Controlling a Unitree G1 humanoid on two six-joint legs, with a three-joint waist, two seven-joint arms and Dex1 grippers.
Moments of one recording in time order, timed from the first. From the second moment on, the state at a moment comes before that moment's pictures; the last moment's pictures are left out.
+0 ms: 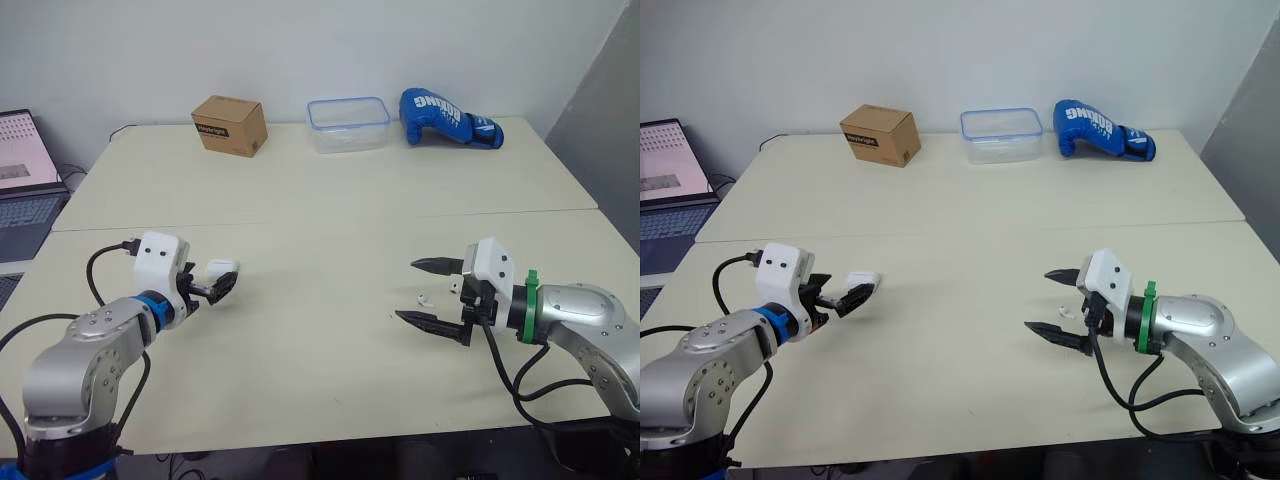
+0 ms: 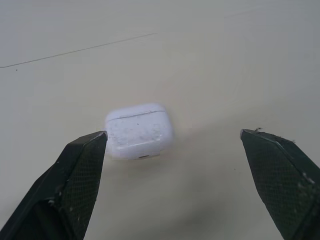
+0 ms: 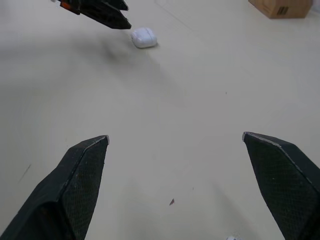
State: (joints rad) left arm -0.19 0.61 0.32 -0.43 -0.46 1.06 -0.34; right arm -0.23 -0.79 -0.01 -0.56 0.53 0.62 0.86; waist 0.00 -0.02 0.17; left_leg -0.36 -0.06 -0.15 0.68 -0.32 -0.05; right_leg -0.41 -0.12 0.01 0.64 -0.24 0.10
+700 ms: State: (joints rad) left arm -0.31 0.55 0.24 -0.28 -0.37 1.19 -0.19; right arm -0.33 -0.76 0.07 -0.57 0.54 0.62 0.90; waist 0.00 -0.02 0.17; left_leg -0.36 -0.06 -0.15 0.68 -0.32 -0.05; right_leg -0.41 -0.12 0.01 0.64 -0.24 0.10
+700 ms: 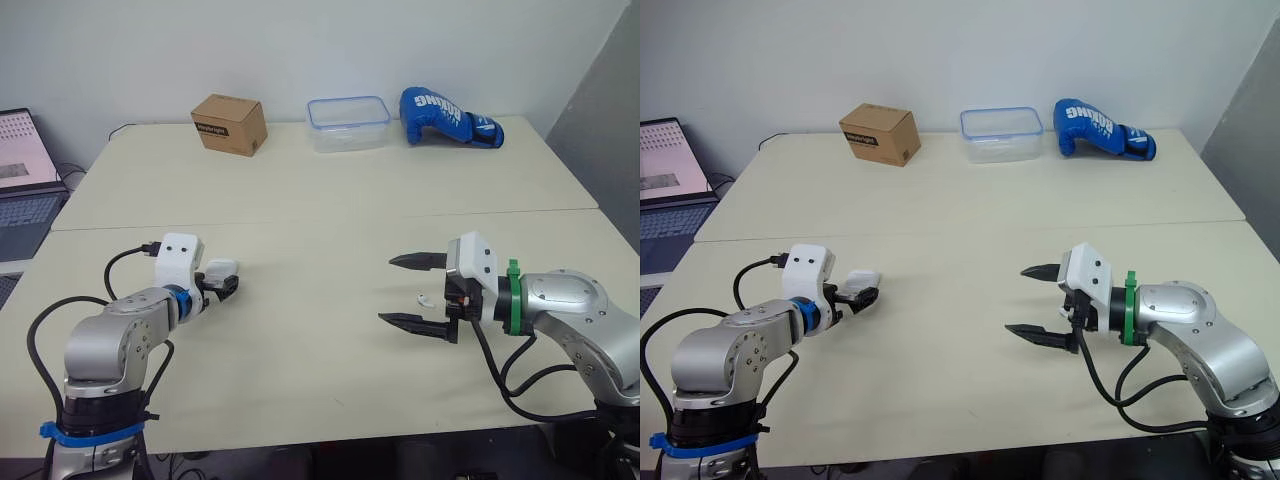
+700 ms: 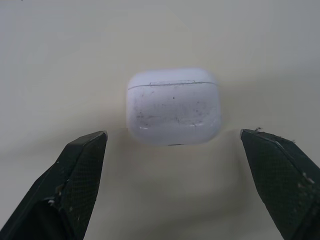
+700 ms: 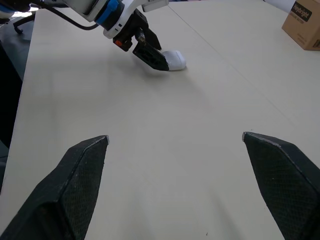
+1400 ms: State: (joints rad) left arm -0.36 0.49 0.20 -0.19 -0.32 1.13 -0.19; right arm -0.37 -0.73 0.10 -0.59 0.54 0.69 0.87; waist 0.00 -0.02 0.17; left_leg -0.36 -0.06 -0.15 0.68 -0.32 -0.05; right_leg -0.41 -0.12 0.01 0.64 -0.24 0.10
